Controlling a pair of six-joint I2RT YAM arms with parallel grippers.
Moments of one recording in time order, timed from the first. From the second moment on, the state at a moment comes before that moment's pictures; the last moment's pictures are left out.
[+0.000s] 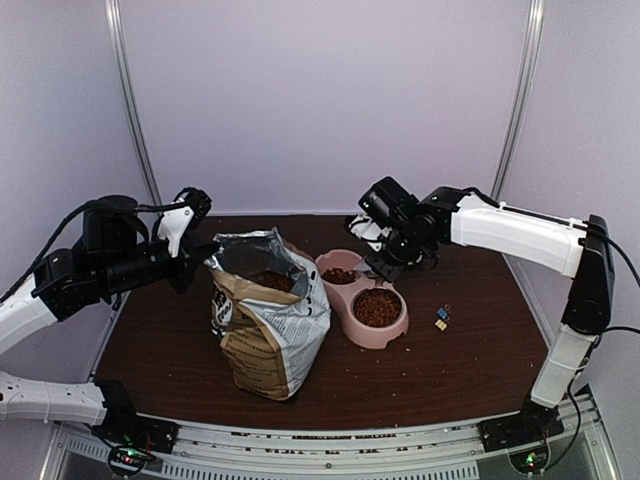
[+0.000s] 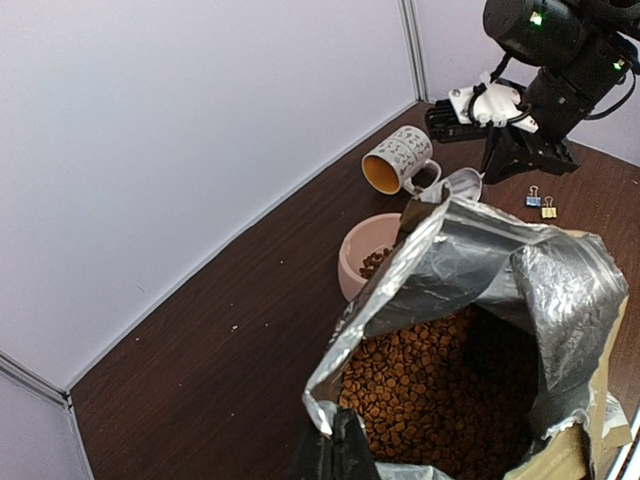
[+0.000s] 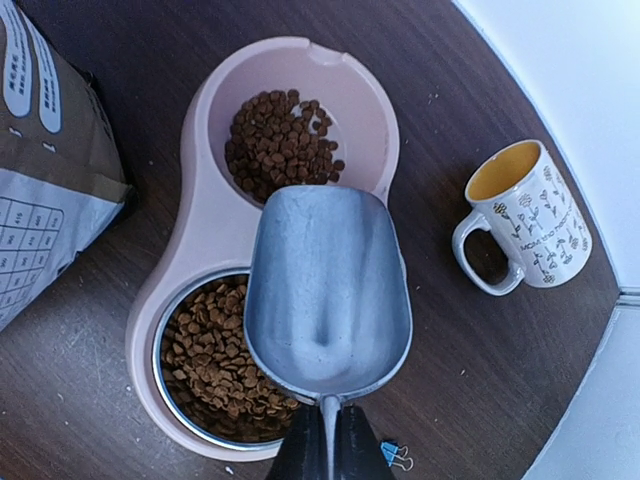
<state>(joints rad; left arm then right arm) -0.80 0.87 0.94 -0.41 -0.13 0.22 0.81 1.78 1.59 -0.88 0.32 -0.12</state>
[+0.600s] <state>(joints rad) -0.83 0.98 1.06 -0.48 0.03 0.22 0.87 1.15 1.30 -0.66 -0.07 -0.05</state>
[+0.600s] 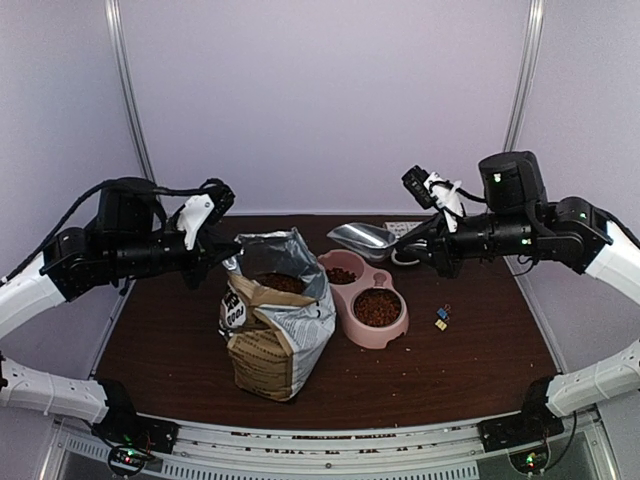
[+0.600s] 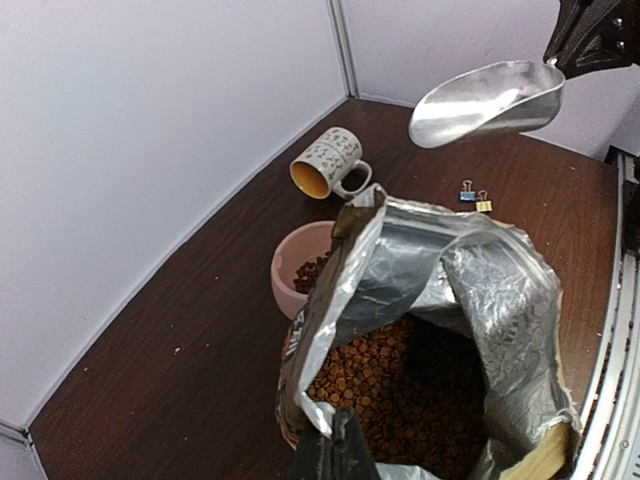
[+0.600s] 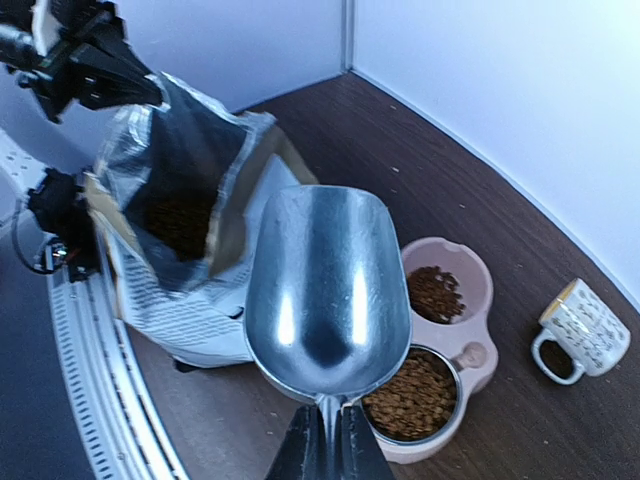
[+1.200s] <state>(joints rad) -0.94 1.07 1.15 -0.51 0.04 0.25 1.04 1.34 1.50 -0.75 -0.27 0.22</state>
